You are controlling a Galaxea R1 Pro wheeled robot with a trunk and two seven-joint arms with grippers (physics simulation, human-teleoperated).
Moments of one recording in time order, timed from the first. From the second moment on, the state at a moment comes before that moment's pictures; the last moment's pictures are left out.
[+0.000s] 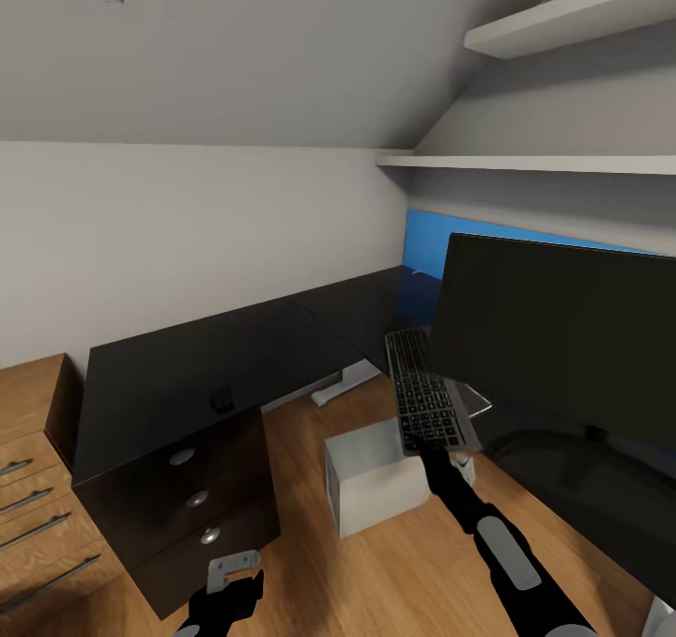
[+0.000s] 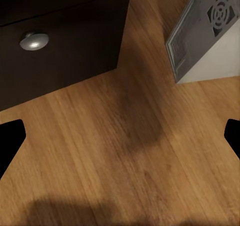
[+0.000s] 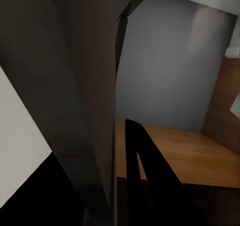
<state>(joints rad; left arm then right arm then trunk) -0.12 -0.10 -0.01 -0.95 0.13 0.20 0.14 -0.44 -0.03 0.02 -0.77 -1.21 0.23 0.45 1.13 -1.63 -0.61</state>
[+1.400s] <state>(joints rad) -0.12 -0.10 -0.01 -0.95 0.13 0.20 0.14 -0.44 -0.01 0.25 -0.79 -1.14 0.30 0.44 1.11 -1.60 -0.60</state>
